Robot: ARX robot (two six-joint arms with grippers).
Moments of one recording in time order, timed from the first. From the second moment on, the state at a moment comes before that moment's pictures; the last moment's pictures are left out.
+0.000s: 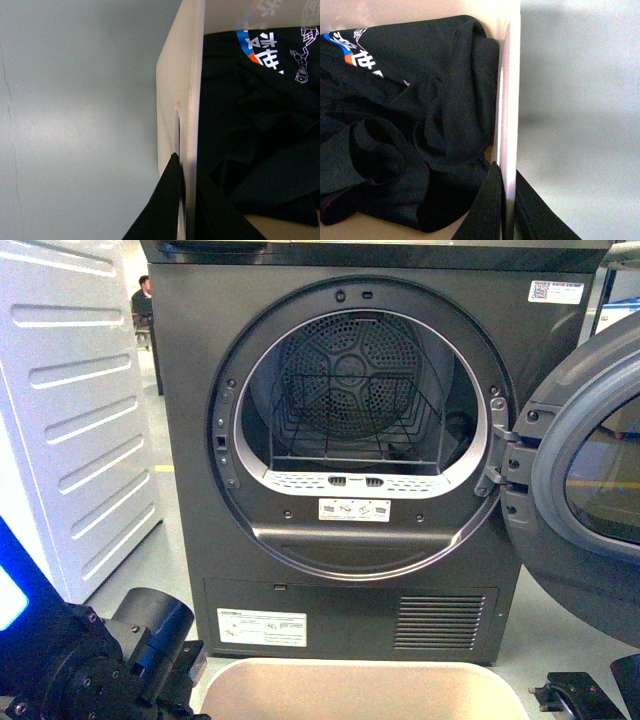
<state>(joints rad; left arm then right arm) -0.19 2.43 1.19 0.14 0.03 -0.18 0.02 2.34 0.85 0.48 -0.10 -0.04</state>
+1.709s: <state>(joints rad) -0.15 2.30 1.16 0.12 0.02 -0.16 0.02 2.23 0.81 0.48 -0.12 -0.04</state>
